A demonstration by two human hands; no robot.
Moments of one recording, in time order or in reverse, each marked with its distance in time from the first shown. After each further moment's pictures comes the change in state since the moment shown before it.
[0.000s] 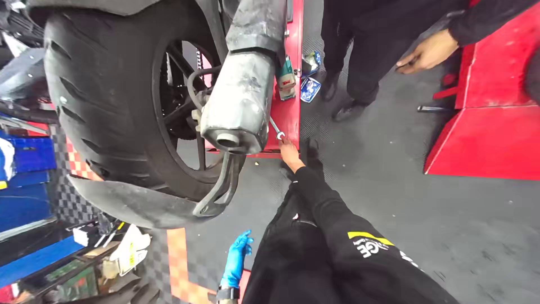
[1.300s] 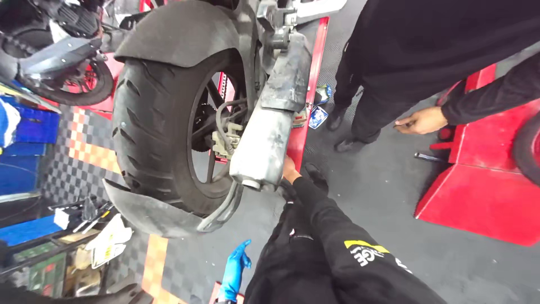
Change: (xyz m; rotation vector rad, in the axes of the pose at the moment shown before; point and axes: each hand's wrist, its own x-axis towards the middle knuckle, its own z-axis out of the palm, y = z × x) left_hand -0.009 0.029 0.060 -0.100 0.055 0.057; right_hand 0.035 -0.040 -0.061 -0.230 -0.248 -0.121
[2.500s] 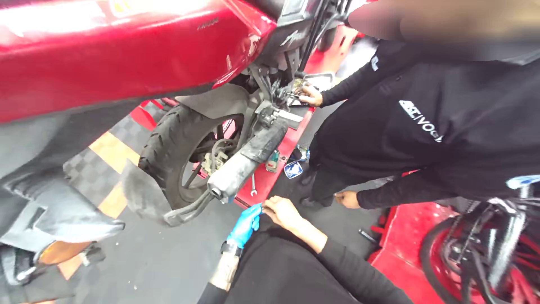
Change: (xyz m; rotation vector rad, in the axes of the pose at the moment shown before) left_hand 0.004 0.193 0.273 -0.353 -0.383 0.363; right_hand -0.185 0.065 -0.261 0.057 0.157 -0.817
